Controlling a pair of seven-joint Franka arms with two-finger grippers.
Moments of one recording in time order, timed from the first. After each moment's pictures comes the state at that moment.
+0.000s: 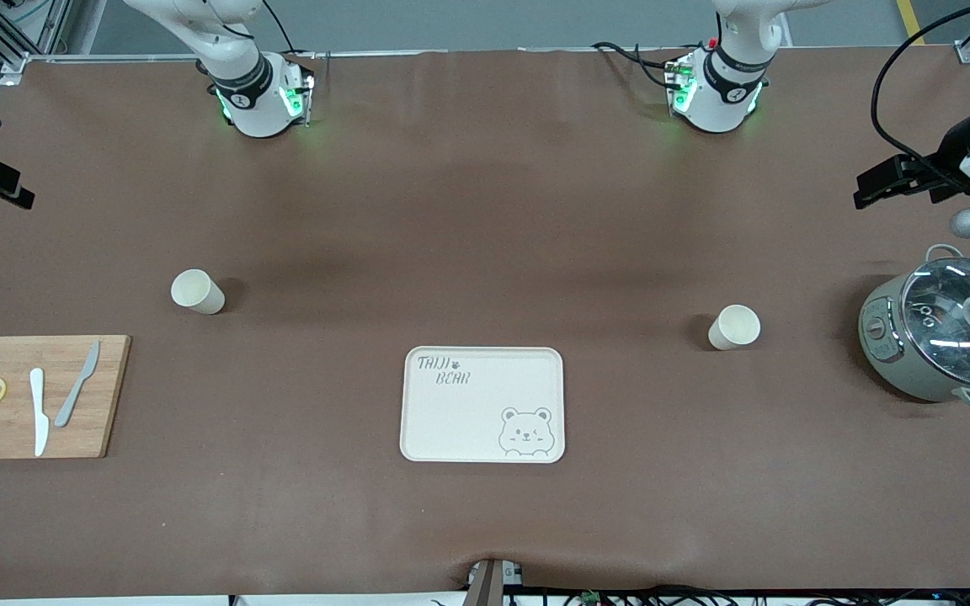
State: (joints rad) left arm 0.19 0.03 -0.25 -1.52 0.01 1.39 -0.12; right arm -0.17 0.00 0.04 -1.48 0.03 1.41 -0.05
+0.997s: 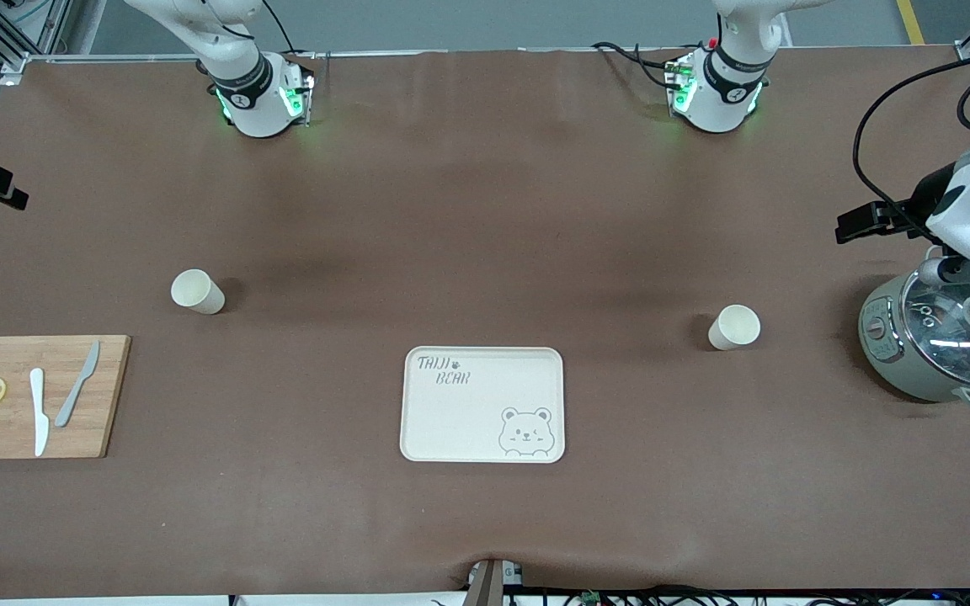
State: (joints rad) left arm 0.19 0.10 -0.25 -1.56 0.02 1.49 -0.12; right arm -0.19 0.00 0.04 -1.48 0.04 1.41 -0.05
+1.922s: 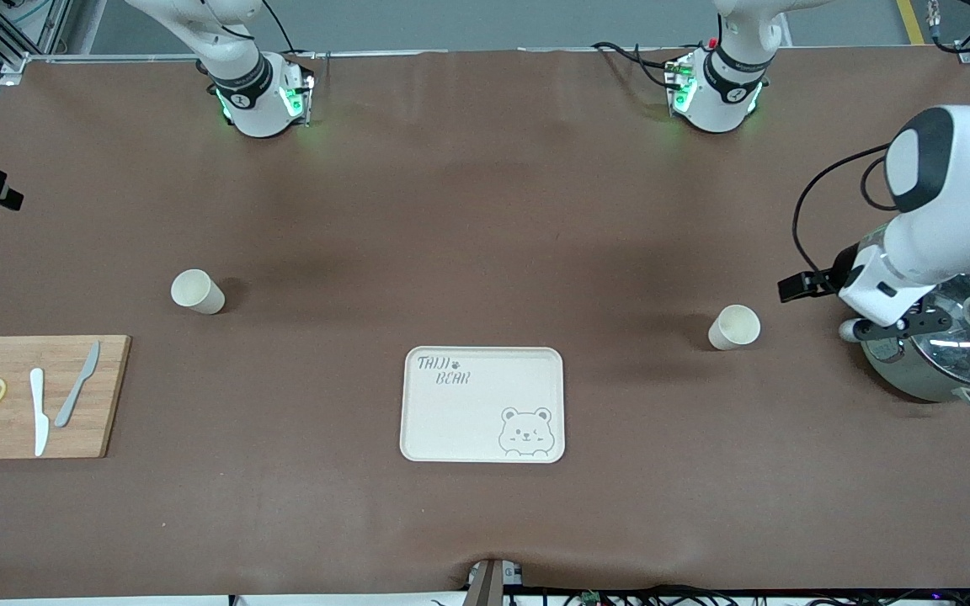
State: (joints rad) left arm 0.18 0.18 -0.25 -1.89 0.02 1.93 -0.21; right arm -0.20 0.00 0.04 -1.48 0.05 1.41 -0.05
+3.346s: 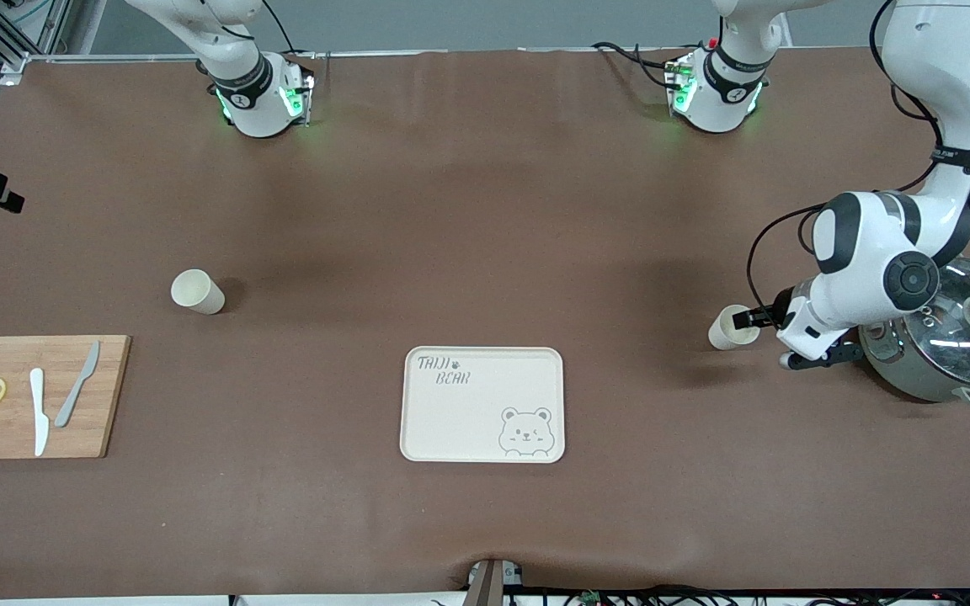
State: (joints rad) left arm 0.20 0.38 -0.25 -2.02 0.02 2.23 -0.22; right arm -0.21 0.01 0.04 -1.48 0.05 1.41 -0.05
